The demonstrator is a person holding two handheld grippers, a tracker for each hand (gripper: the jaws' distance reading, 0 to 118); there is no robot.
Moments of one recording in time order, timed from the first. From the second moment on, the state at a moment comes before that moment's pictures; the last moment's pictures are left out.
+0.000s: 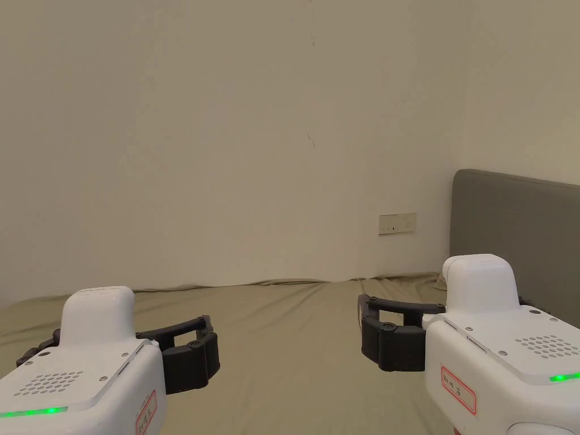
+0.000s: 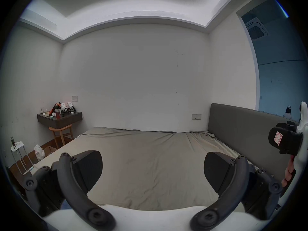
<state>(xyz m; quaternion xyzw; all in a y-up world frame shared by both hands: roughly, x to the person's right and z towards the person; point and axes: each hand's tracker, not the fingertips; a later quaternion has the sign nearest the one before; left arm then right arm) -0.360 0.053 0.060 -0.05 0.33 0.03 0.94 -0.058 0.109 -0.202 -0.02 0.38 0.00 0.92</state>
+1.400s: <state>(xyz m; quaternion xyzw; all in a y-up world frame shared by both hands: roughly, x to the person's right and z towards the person) -0.363 0.066 0.071 -0.05 0.33 0.02 0.94 -0.057 0.109 -0.205 -0.04 0.37 -0.01 0.93</state>
